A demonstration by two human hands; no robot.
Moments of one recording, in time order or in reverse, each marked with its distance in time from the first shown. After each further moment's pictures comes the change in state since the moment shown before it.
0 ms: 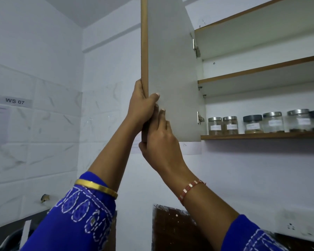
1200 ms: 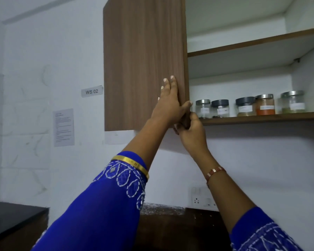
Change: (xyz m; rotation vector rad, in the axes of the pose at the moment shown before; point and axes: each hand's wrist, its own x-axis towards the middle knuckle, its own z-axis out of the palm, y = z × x) left_hand -0.059 0.072 0.391 0.412 -0.435 0.093; right_hand -0.081 0.357 -0.183 0.655 0.174 0.594
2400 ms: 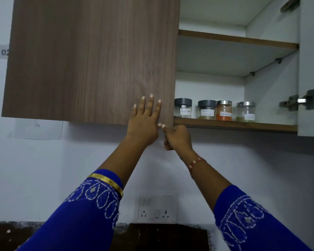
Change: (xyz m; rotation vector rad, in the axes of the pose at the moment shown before) left_hand 0.080 -0.090 0.165 0.410 -0.027 0.199; right_hand 0.114 0.126 -0.046 -0.467 0.115 0.272
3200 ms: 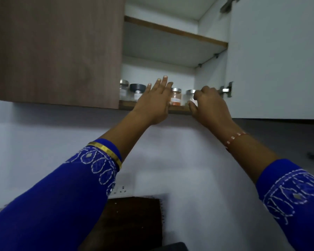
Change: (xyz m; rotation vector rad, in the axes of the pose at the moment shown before) left_hand -0.004 0.164 -0.075 -0.322 0.047 0.276; right_hand -0.055 -0.008 -0.240 -1.154 0.367 -0.609
